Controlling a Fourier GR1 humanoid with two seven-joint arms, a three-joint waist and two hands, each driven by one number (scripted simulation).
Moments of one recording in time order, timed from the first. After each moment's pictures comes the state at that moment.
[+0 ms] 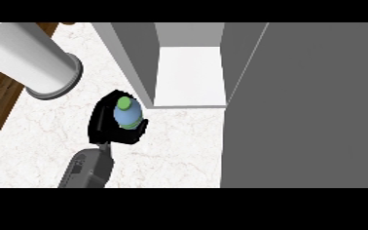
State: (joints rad) left arm -0.24 0.01 0.04 -1.11 0.24 -0.12 -0.42; right arm 0.86 -0.29 -0.32 -2.35 -0.62 0.51 -0.19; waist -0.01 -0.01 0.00
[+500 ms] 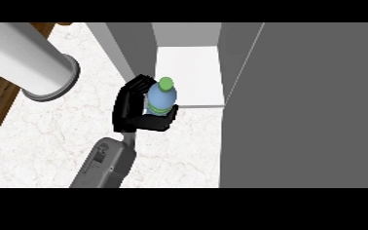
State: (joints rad) left arm -0.34 0.00 -0.20 -1.22 0.29 0.23 -0.32; right arm 0.86 -0.30 -0.33 -2.36 -0.65 0.52 -0.18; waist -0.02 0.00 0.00
